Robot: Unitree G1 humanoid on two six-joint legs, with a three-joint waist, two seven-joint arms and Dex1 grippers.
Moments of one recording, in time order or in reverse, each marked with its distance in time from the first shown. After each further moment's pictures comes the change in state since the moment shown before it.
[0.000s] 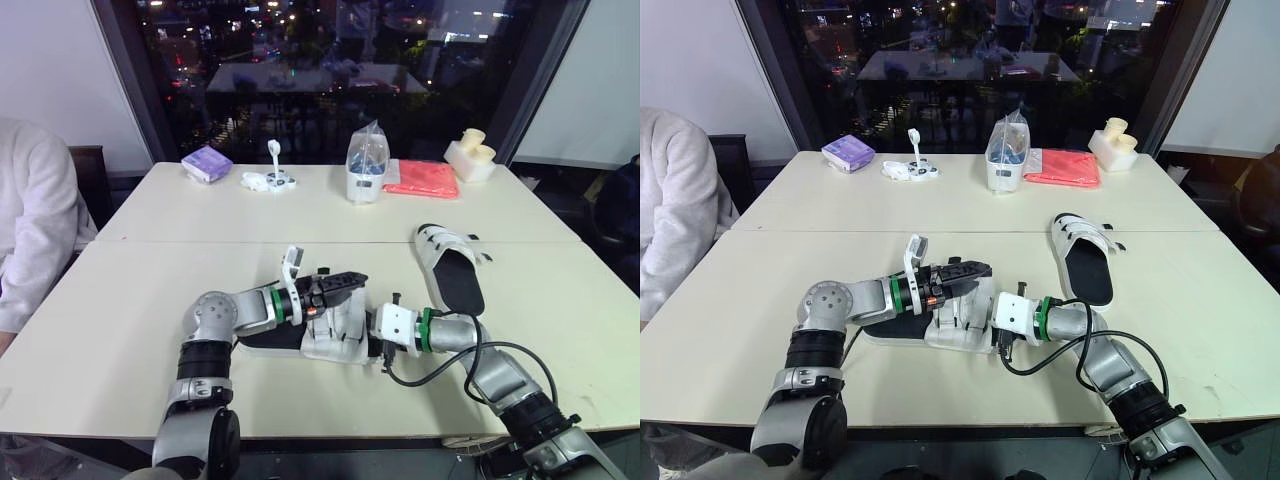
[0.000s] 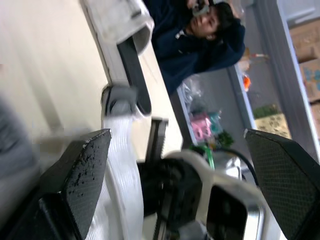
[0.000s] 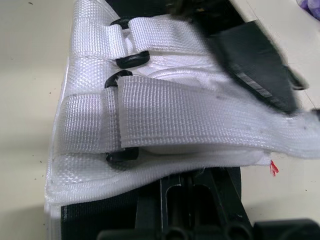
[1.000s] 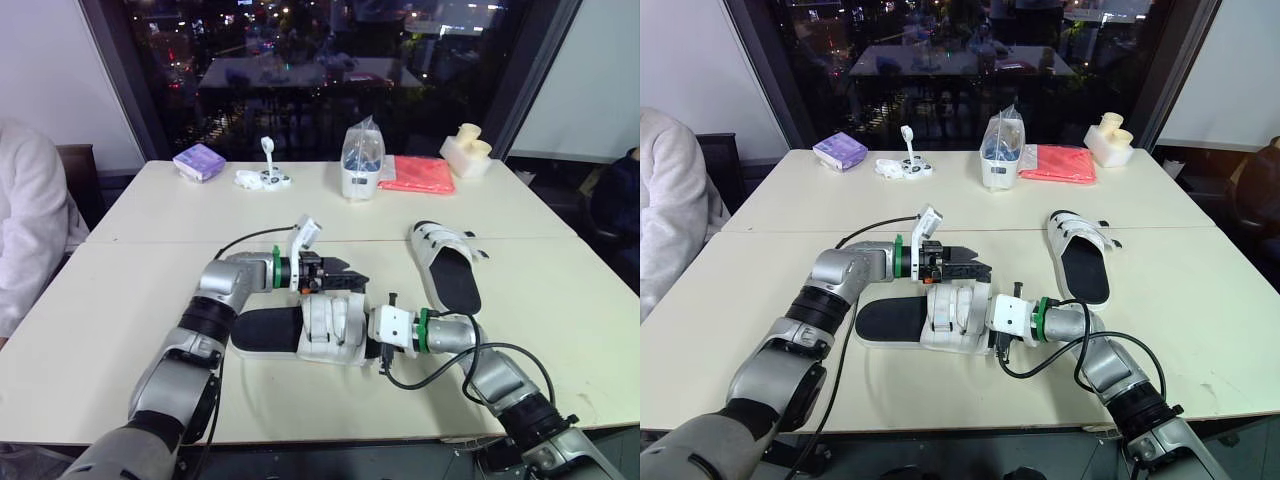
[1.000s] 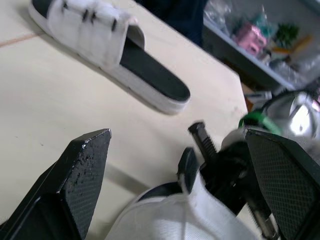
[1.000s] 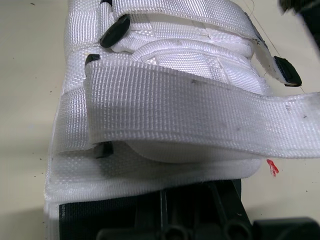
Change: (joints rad) left arm -0.204 0.195 -0.483 0.282 0.457 -0.605 -0.657; right arm 0.003 0.007 0.007 -0.011 0.000 -0.024 0.000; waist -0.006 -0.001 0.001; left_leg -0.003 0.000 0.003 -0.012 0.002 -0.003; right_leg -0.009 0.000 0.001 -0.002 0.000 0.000
